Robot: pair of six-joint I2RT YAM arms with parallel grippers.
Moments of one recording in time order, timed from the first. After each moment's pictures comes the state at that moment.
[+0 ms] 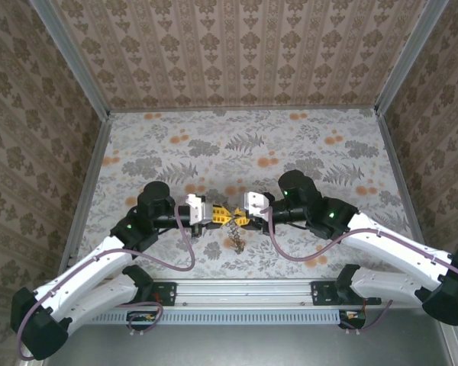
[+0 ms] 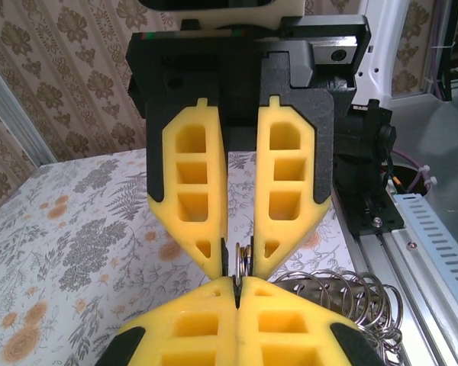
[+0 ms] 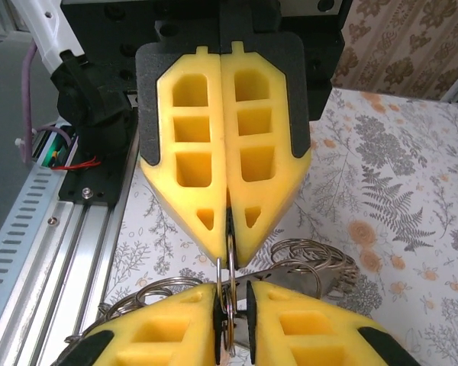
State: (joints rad) left arm -0.75 0.81 0.59 -0.02 0.82 0.39; right arm 0.85 1.06 0.88 -0.31 -0.48 -0.47
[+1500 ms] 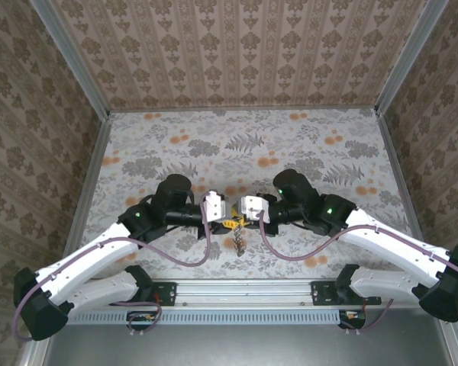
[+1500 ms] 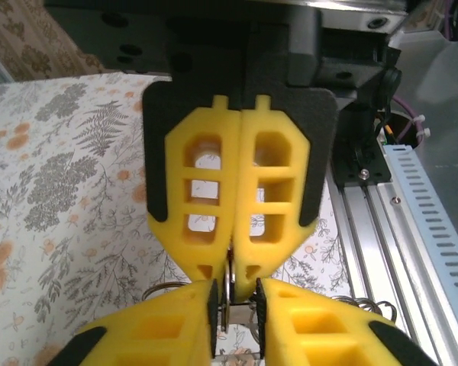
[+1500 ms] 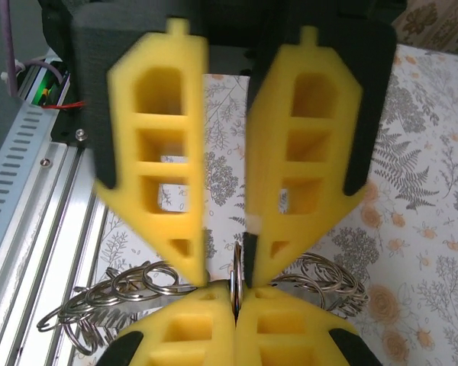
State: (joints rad) left arm -0.88 0.95 0.79 -0.34 0.62 0.44; right arm 0.85 1.09 0.95 -0.49 -0.42 -0.58
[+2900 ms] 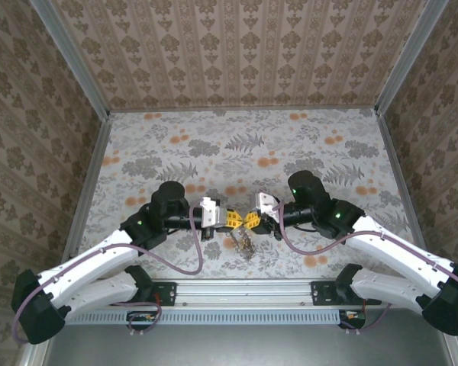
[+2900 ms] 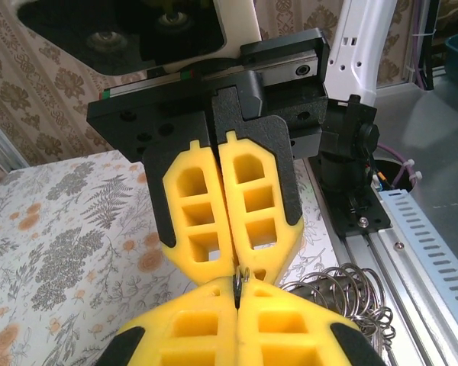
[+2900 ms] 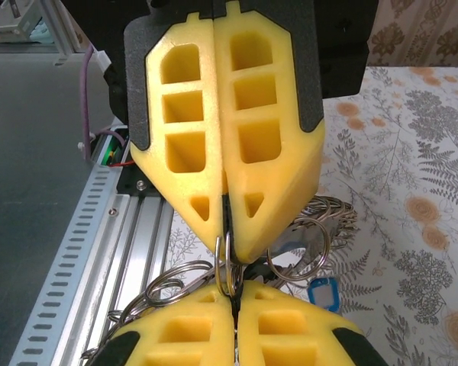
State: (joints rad) left arm -0.89 0.90 0.65 -0.02 0.73 0.40; right arm 0.75 1.00 0.81 -0.34 -0.69 -0.41
